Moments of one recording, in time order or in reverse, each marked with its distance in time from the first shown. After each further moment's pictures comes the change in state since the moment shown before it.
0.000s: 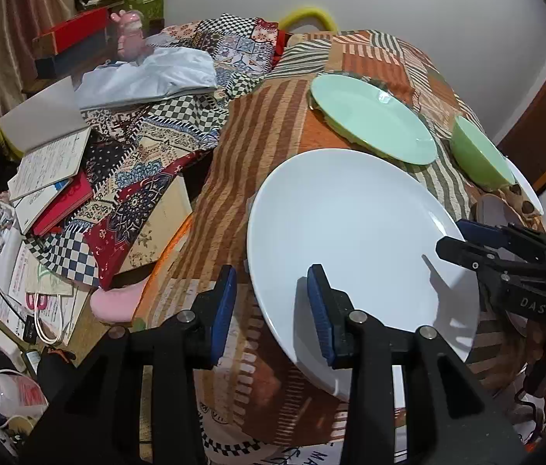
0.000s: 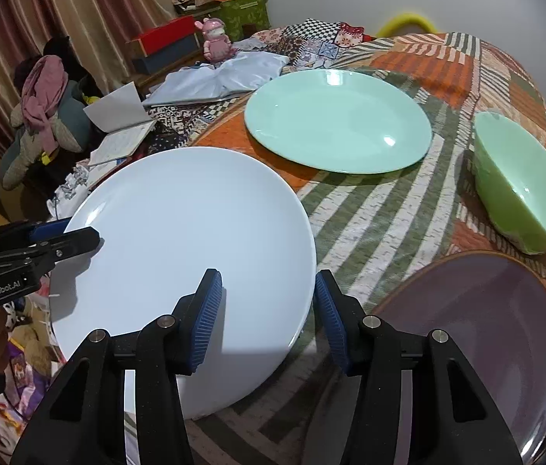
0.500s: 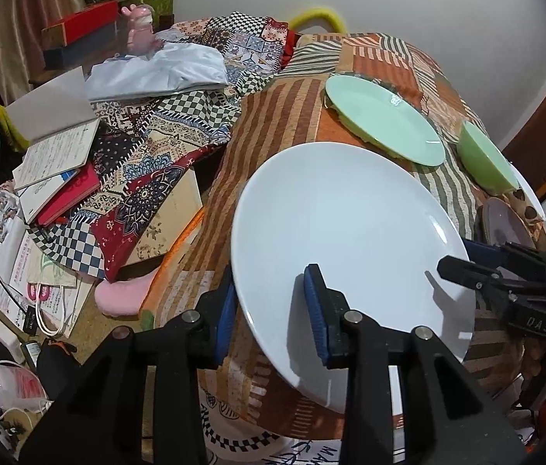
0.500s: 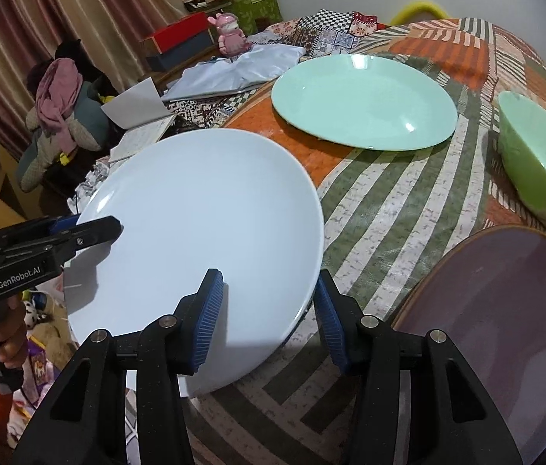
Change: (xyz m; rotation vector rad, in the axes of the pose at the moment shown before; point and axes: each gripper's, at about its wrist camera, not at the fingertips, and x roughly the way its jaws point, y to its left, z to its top) left arm -0.001 0.007 -0.005 -0.025 0.001 0.005; right arm 0.008 0.008 -0.009 0.024 0.021 0.075
